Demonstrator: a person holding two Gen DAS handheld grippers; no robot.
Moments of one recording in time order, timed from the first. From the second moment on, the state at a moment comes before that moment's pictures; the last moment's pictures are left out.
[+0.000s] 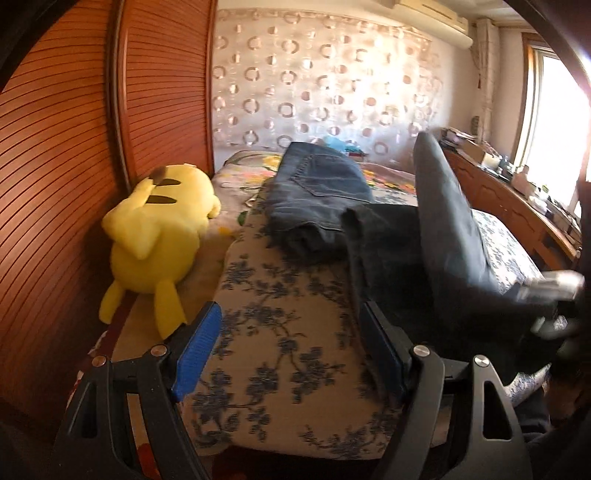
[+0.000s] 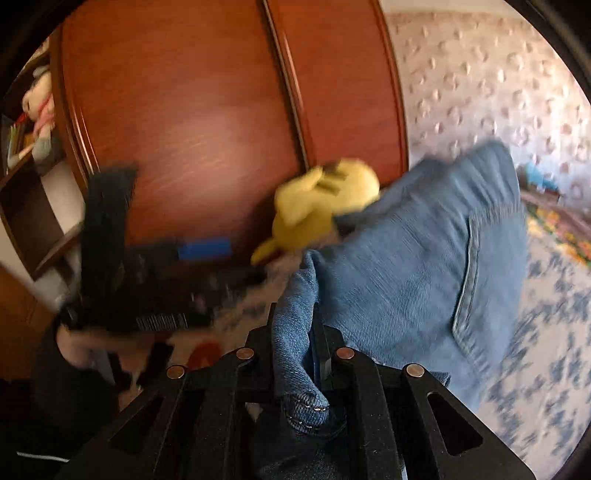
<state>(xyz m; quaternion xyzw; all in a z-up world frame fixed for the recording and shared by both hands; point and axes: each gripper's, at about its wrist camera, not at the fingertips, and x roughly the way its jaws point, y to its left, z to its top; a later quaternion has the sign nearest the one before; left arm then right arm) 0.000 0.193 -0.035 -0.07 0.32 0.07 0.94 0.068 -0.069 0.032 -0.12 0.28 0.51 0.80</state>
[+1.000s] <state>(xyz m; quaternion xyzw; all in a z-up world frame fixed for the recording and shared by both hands) 0.031 0.128 0.022 -0.05 0.27 -0.03 0.96 0.058 -0.137 0.042 -0.08 0.27 0.49 0.82</state>
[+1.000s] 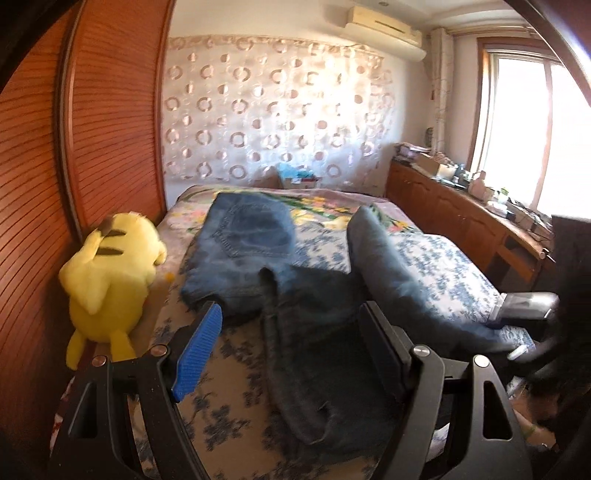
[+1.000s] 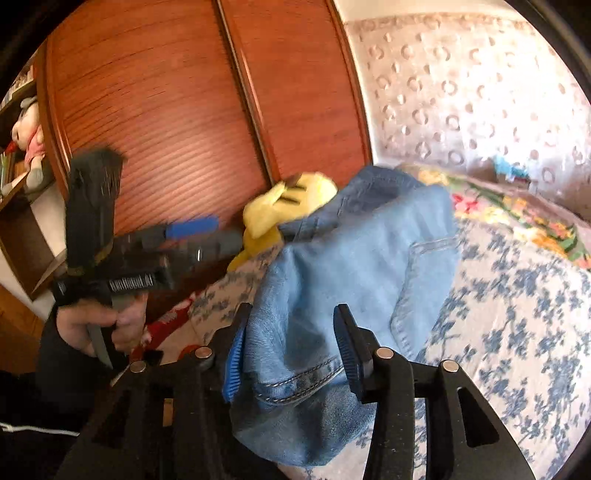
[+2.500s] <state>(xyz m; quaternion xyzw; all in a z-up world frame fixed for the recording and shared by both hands) 0.032 0.141 -0.058 -0.04 0.36 -0.03 0.93 0.032 -0.058 -0.001 -0.10 0.27 0.41 0.87</state>
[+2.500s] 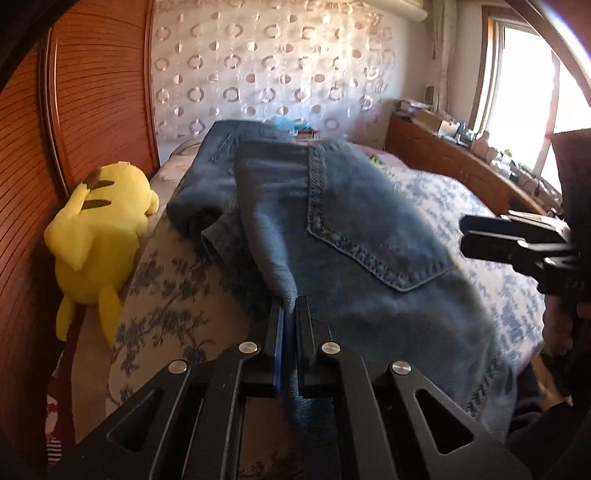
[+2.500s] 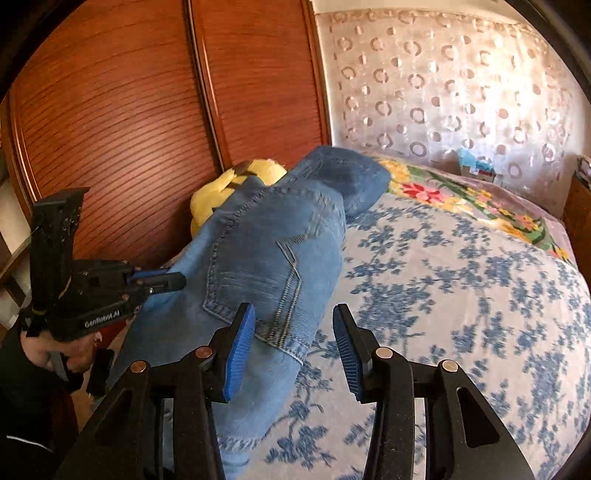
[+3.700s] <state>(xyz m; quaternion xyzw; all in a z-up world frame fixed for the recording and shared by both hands) 0.043 0.170 -0.052 -0.08 0.34 -0.03 0.94 0.093 -0.036 -0.023 -0.08 0.32 0.43 0.84</state>
